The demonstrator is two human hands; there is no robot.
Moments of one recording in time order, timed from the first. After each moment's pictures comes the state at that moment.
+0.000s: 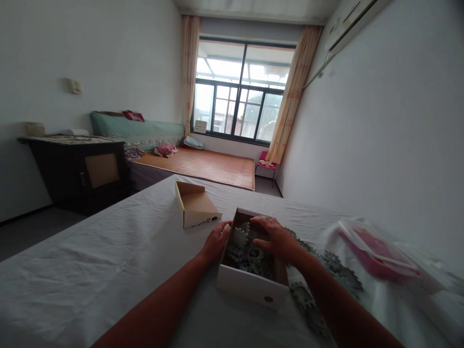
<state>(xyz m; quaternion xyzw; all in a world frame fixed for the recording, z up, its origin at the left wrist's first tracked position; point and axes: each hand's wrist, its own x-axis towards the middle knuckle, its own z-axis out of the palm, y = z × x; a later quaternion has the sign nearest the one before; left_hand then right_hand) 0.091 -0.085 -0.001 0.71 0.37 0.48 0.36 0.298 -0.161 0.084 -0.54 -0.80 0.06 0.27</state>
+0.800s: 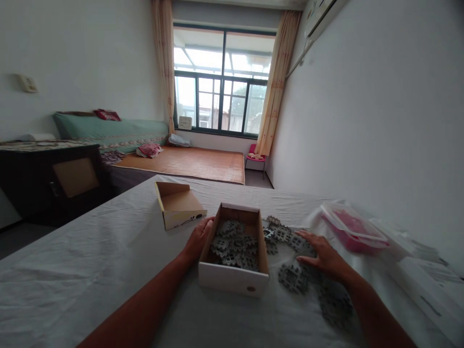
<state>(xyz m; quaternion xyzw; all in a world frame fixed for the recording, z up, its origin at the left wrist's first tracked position) 0.091 -0.076 -0.002 0.71 0.37 0.46 0.38 0.477 -0.240 0.007 -0.72 -0.67 0.02 0.17</state>
